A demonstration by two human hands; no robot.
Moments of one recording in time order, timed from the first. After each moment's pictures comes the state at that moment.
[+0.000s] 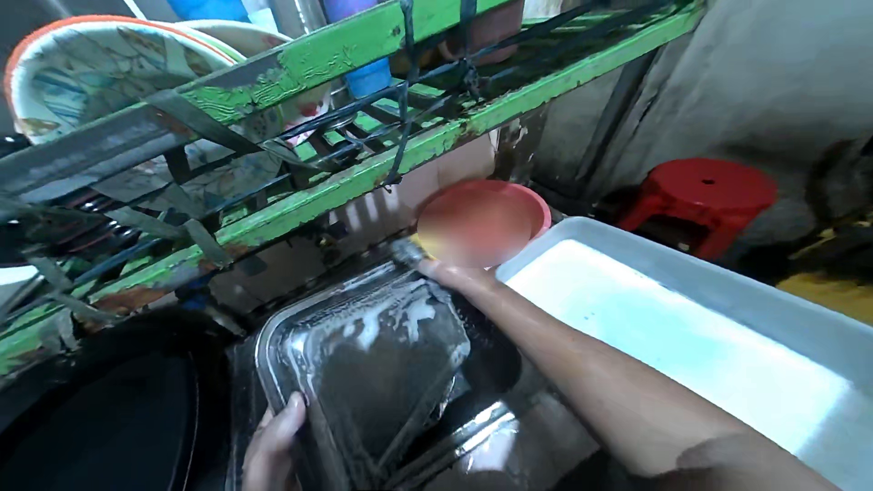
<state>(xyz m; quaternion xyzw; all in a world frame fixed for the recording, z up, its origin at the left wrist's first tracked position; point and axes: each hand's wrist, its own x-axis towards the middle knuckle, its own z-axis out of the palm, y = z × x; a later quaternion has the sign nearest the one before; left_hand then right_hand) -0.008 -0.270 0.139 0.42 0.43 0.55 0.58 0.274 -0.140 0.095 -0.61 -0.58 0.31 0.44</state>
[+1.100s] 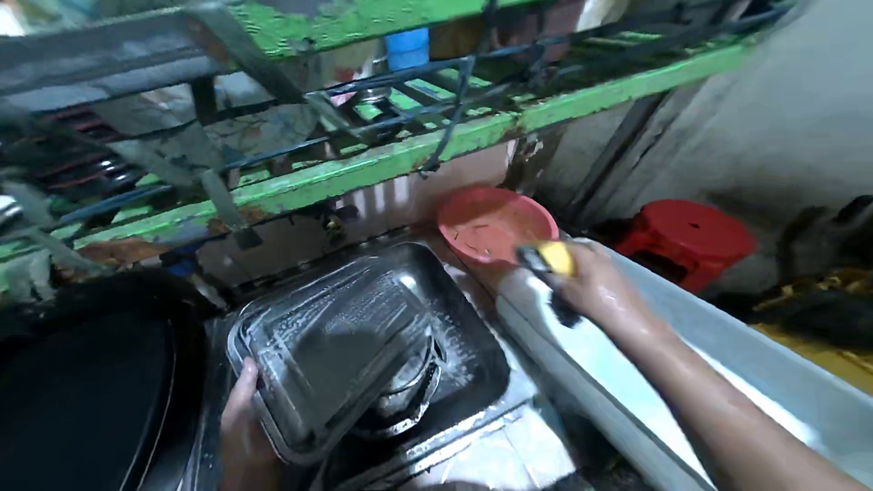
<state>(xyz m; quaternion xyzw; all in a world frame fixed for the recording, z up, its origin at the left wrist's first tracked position) -0.038 -0.227 0.073 0.34 0.48 0.63 0.51 0.388 -0.219 0.096 -0.79 -0.54 0.10 0.29</state>
